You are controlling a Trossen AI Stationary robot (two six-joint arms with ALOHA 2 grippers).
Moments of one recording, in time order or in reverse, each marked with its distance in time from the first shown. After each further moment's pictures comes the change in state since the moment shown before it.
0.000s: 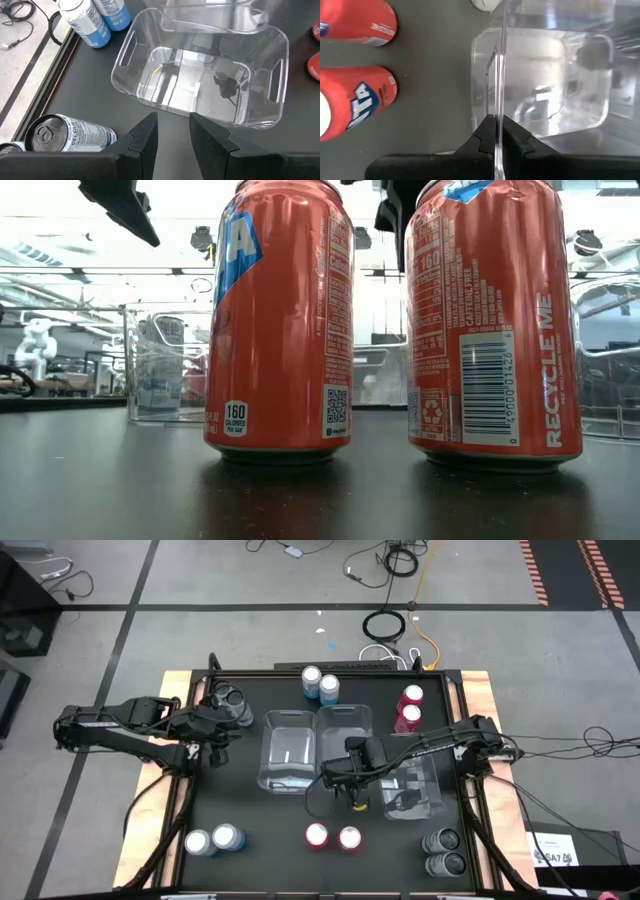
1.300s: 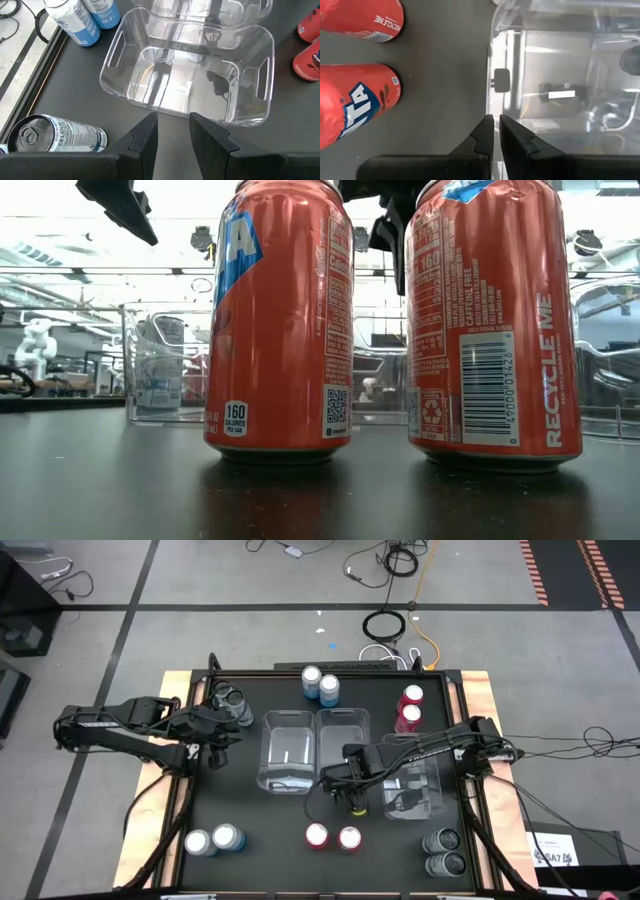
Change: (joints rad) left arm 0.000 0.000 0.000 0.001 0.046 -0.006; right arm 0.014 0.001 -0.091 0.114 -0.033 -0.056
